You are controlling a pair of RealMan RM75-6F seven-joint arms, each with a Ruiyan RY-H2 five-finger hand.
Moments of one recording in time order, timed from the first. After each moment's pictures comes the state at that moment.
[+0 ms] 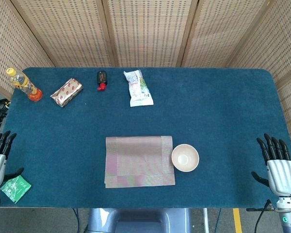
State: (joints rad) left arm -0.09 -1.14 -0.05 -1.64 1.44 1.46 0.18; right arm 0.07 -1.15 0.07 -1.59 -1.53 1.53 -0.13
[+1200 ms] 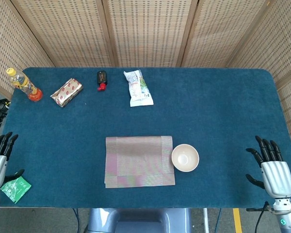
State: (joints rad) left arm -0.09 -1.12 -0.04 -1.66 1.46 1.47 0.17; right arm 0.08 -1.15 0.05 -1.60 -1.61 1.53 -0.08
